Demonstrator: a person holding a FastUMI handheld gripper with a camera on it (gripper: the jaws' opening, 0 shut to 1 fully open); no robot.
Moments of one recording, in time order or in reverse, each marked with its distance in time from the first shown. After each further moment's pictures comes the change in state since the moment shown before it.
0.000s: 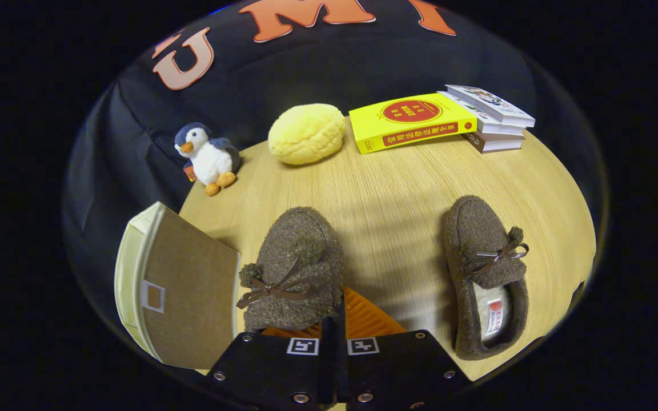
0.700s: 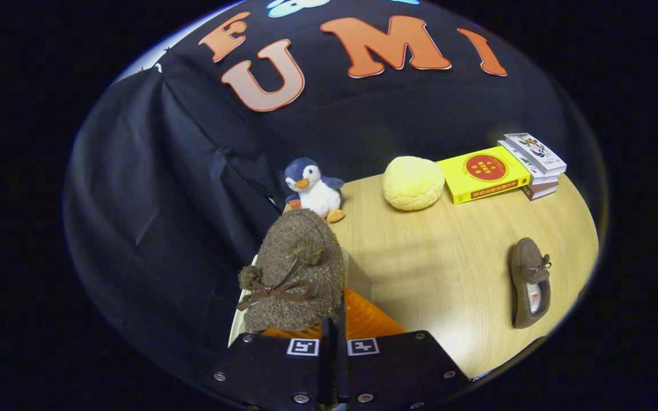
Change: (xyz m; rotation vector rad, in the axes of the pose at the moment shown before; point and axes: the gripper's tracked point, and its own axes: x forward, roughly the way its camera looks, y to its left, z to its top) arm -0.086 0.203 0.033 -0.044 -0.081 0.189
